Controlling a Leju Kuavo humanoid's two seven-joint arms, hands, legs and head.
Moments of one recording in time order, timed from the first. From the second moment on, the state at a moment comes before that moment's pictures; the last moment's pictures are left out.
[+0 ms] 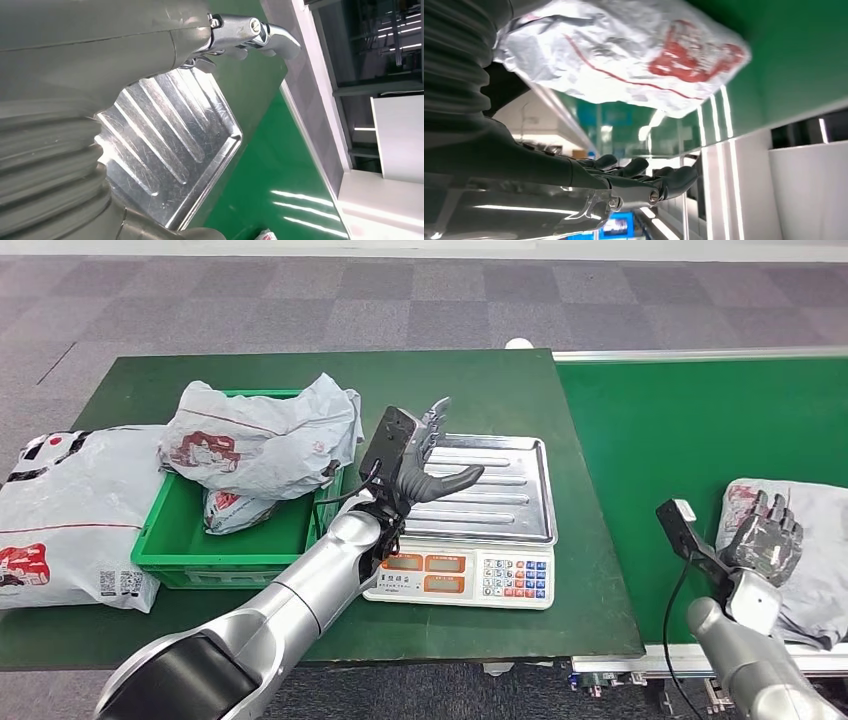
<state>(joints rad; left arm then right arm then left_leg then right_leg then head) -0.87 -0.36 -0.59 -0.42 0.28 0.09 -0.42 -0.55 -0.31 0.18 -0.46 0.97 -0.68 0.27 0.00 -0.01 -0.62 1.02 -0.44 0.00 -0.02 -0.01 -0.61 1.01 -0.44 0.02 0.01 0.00</state>
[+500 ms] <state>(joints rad) -0.87 -0.36 -0.56 -0.41 0.22 0.08 -0.42 -0.56 -0.33 0.18 -0.41 1.32 -0.45 0.61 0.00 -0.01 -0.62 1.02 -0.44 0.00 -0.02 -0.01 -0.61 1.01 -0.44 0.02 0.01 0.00</state>
